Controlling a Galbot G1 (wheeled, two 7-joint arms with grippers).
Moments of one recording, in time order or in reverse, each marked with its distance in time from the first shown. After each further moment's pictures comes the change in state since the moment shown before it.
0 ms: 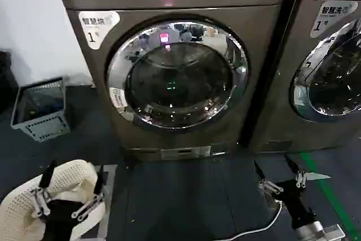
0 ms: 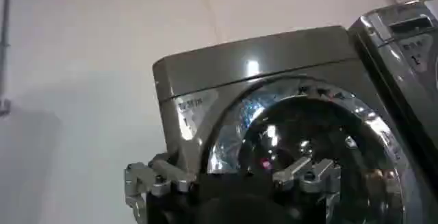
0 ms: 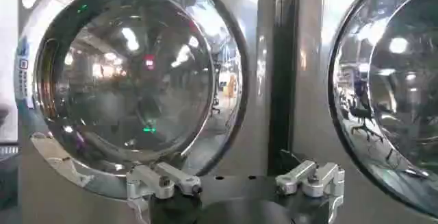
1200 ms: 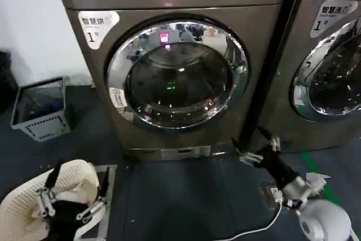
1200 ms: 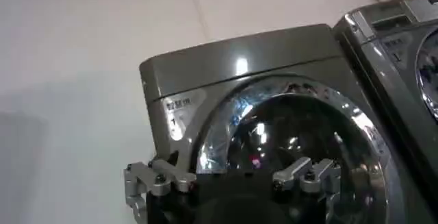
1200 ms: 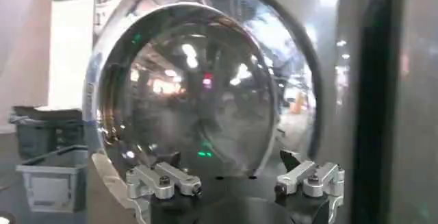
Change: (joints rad) left arm 0.016 -0.003 0.007 -0.010 0.029 0.006 0.024; right arm 0.483 -0.444 -0.356 -0.154 0.254 -0.138 -0.001
